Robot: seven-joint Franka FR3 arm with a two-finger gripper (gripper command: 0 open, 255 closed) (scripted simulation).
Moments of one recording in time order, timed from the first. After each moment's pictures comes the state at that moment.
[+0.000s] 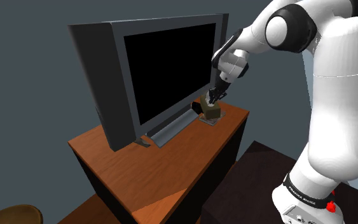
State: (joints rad) arm -0.04 0.35 -0.52 -2.06 0.82 2.35 -0.65
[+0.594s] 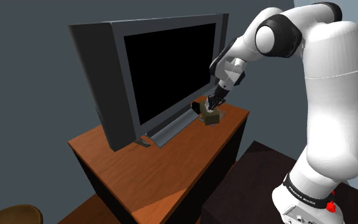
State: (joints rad) arm -0.07 0.45 -0.47 -2.05 0.93 2.40 -0.74
